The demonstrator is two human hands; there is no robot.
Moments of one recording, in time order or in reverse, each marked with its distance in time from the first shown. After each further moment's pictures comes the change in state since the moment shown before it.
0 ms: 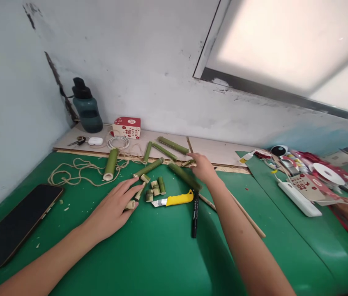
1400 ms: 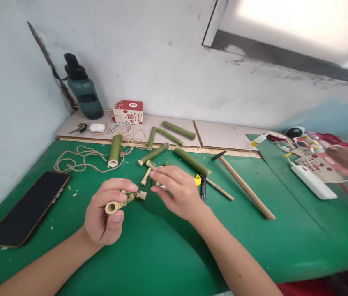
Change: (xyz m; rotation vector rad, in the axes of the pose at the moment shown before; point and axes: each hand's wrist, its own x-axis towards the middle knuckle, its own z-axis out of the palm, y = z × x) left_hand -0.023 0.036 -0.013 -0.548 0.770 0.428; right_hand -0.103 -0.131 0.025 0.331 0.158 -0.691
